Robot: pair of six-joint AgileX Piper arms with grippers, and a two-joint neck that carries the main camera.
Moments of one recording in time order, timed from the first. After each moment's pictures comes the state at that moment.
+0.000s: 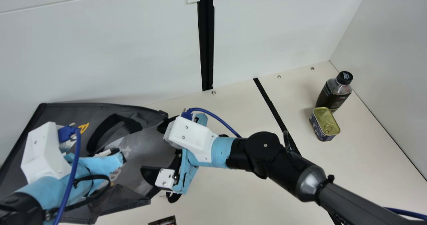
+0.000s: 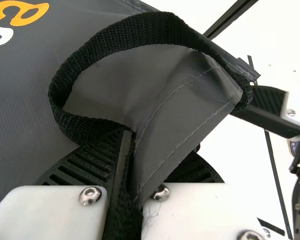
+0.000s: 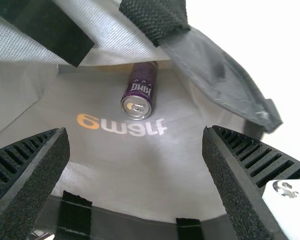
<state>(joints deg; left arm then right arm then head) -31.1 81.0 -72.7 -4.5 41.4 -31.1 22.5 87.1 -59.2 82.8 30.3 -103.2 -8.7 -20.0</state>
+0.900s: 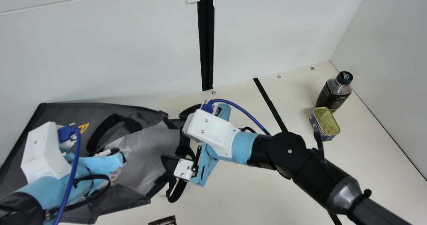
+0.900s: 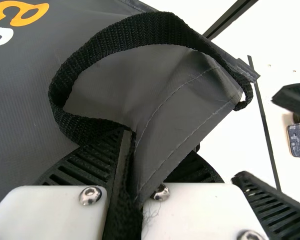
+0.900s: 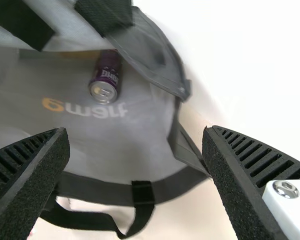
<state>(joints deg) -31.1 81.0 -72.7 -4.5 41.4 -31.1 18.5 79.1 -58.1 66.8 26.6 -90.5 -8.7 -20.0</state>
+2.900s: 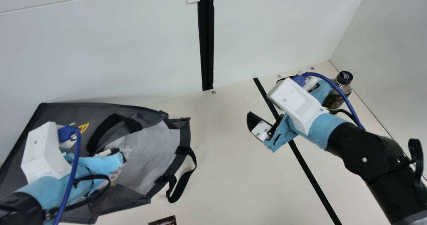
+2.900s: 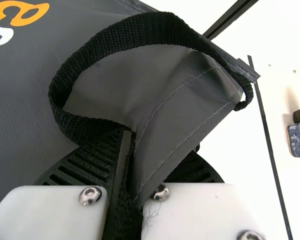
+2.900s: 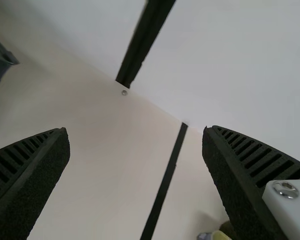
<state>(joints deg) -31.1 81.0 -72.7 -4.5 41.4 -31.1 -6.2 66.4 -57.9 28.2 27.9 -61.0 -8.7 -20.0</state>
